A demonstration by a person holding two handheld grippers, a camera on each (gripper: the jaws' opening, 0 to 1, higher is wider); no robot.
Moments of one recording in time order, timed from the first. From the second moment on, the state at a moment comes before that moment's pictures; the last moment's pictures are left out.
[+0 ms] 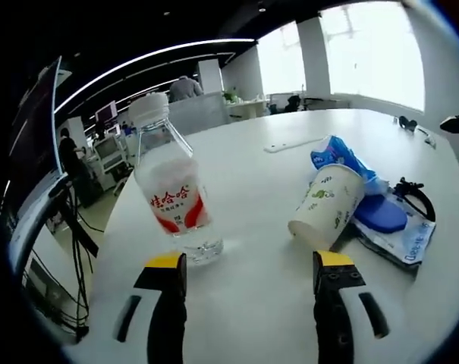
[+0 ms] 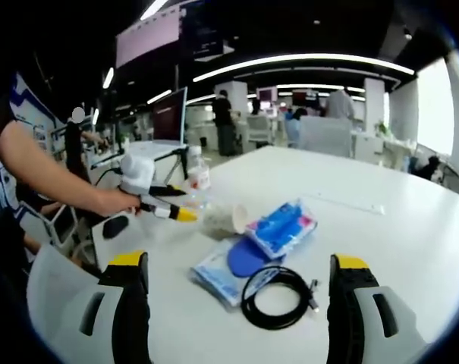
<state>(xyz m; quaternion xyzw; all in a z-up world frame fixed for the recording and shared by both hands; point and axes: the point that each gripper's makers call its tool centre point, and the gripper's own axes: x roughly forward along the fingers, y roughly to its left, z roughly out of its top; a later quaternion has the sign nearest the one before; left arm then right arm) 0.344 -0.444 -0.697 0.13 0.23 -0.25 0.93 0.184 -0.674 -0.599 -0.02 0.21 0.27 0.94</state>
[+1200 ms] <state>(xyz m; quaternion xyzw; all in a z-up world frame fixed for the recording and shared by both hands) 0.337 -0.517 -0.680 0.22 0.20 -0.37 0.88 0.170 -0.685 -0.612 -0.01 0.23 0.26 0.94</state>
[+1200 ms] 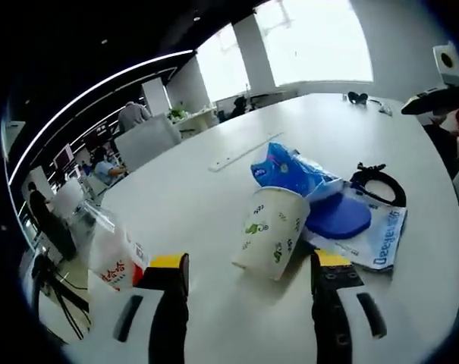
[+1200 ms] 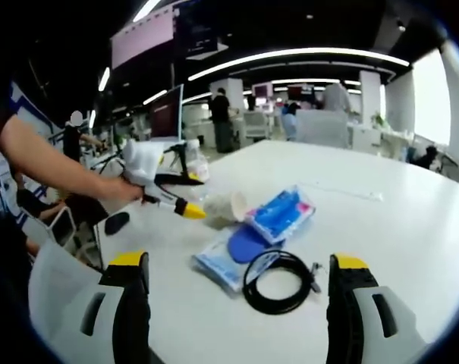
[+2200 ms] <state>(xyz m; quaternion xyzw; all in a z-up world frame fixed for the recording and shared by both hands) 0.336 -0.567 -0.685 0.28 0.21 -0.45 0.82 0.167 -0.708 -0.608 0.01 0.22 0.23 0.95</state>
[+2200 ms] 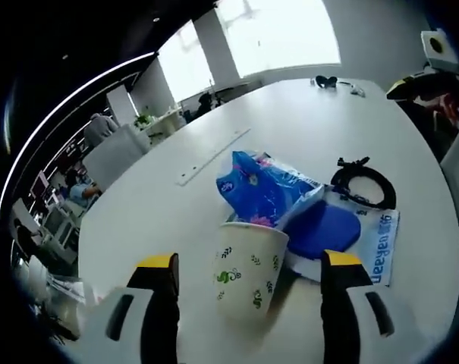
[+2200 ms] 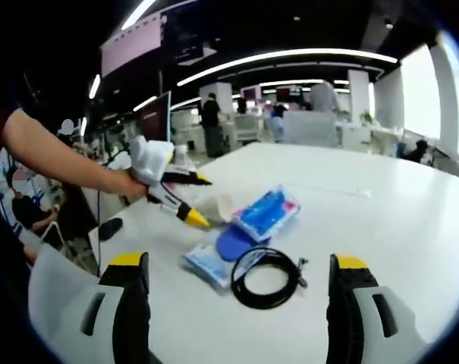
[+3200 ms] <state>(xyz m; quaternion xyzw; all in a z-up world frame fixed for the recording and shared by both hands) 0.344 -0.584 -0.705 0.33 0.25 -0.47 0.78 0.161 -0.727 -0.615 0.03 0.22 0.20 0.95</state>
